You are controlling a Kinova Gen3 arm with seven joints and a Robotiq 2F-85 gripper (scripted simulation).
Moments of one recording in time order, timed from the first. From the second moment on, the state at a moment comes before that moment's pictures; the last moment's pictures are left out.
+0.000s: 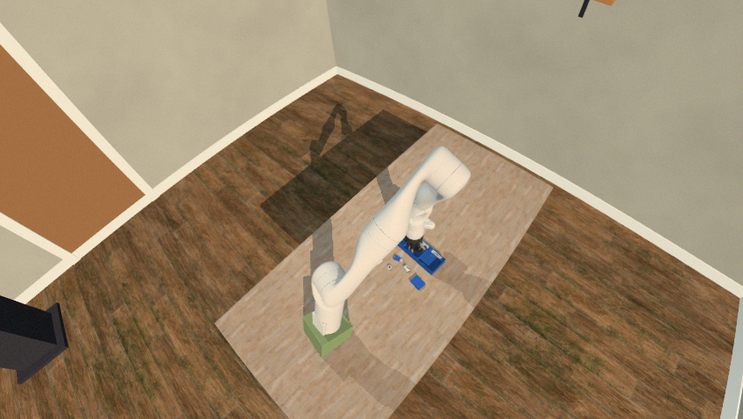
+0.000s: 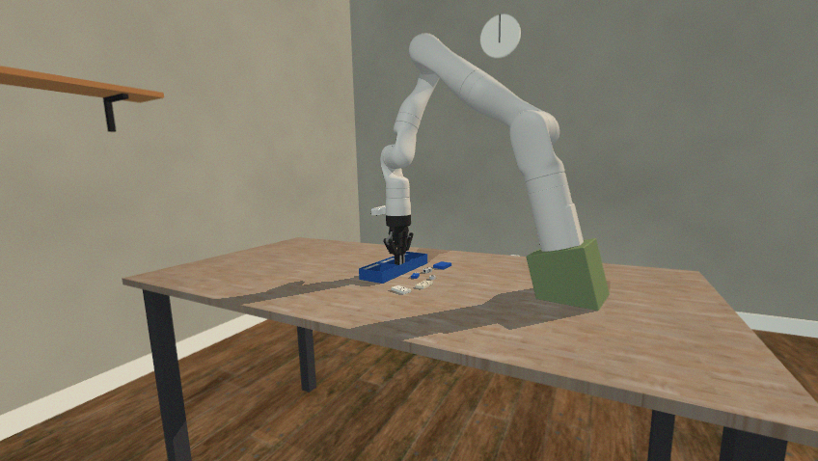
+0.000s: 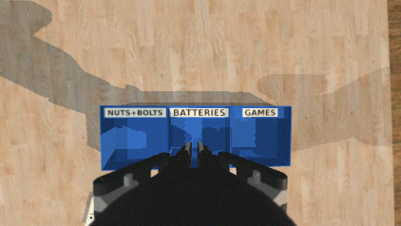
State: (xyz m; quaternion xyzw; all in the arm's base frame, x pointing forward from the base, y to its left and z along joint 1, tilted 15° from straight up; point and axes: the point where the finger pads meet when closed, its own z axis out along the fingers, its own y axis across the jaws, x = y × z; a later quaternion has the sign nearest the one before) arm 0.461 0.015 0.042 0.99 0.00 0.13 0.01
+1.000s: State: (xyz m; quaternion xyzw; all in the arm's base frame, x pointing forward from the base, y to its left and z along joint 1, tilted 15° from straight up) arm 0.457 0.020 0.059 0.99 0.00 0.13 0.01
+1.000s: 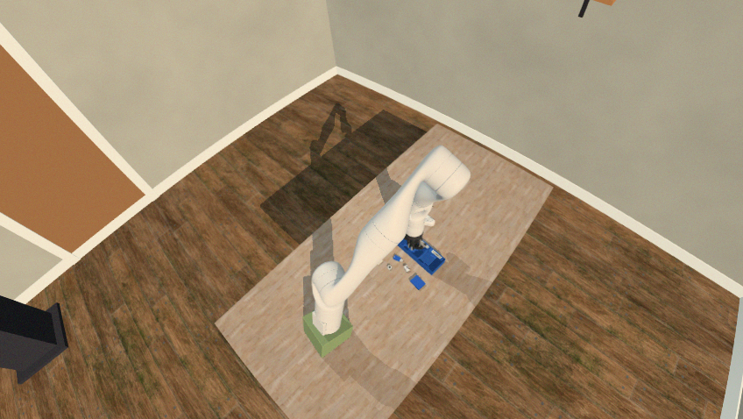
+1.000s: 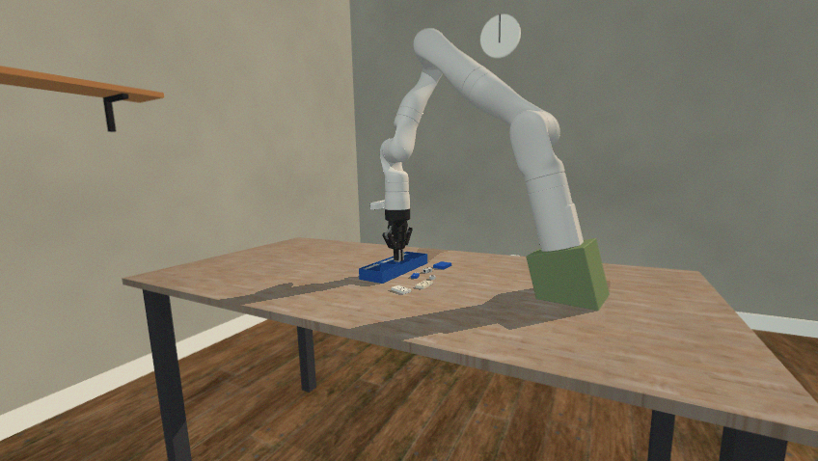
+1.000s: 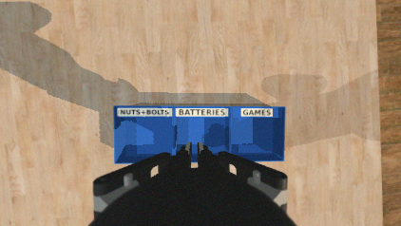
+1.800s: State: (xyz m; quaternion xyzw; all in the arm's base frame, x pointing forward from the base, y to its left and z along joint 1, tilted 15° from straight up) arm 0.450 0.024 0.084 0.99 -0.01 0.13 0.01
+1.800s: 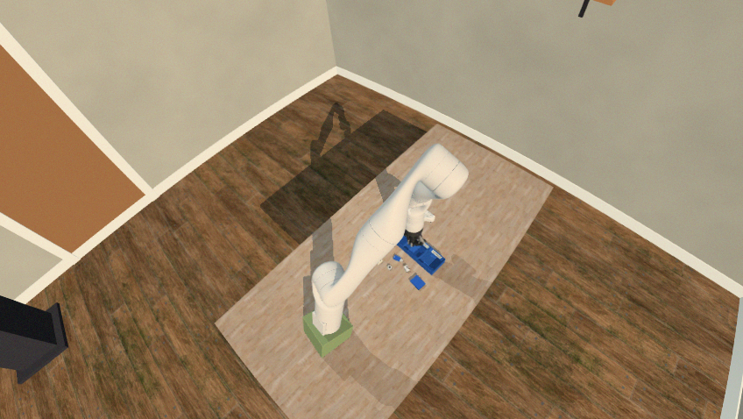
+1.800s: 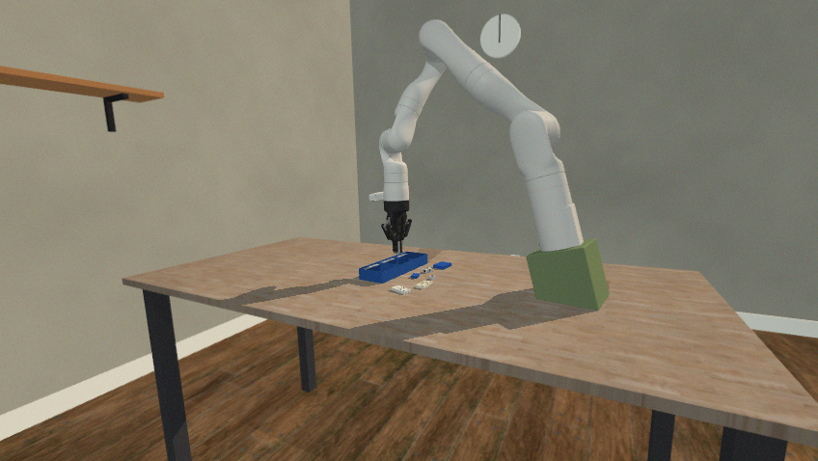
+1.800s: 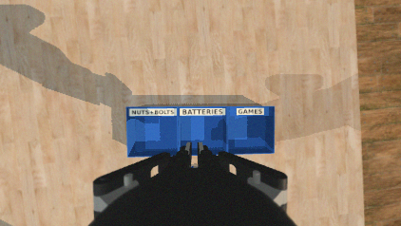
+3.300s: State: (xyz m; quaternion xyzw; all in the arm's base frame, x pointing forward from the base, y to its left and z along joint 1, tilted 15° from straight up) arm 0.463 0.098 0.042 0.99 0.00 0.13 0.01
